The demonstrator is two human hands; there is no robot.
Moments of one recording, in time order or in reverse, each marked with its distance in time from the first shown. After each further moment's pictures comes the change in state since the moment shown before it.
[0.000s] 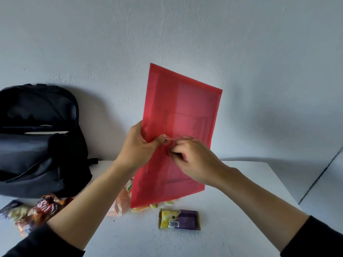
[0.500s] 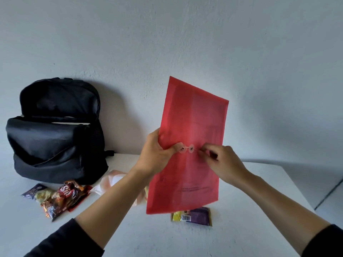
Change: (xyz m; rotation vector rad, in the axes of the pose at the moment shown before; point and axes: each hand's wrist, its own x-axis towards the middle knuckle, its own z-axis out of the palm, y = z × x) left_hand -0.028 -0.014 -0.006 -0.058 0.004 -0.072; right_hand -0.034 0.033 0.018 0.194 0.031 0.384
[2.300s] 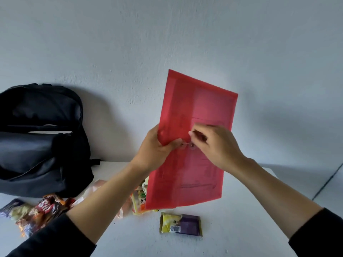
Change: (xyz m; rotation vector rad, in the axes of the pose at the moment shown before) left_hand 0.038 0.003 0.027 -0.015 -0.132 0.176; right_hand 0.034 -0.028 -0.046 -0.285 0.249 -0.306
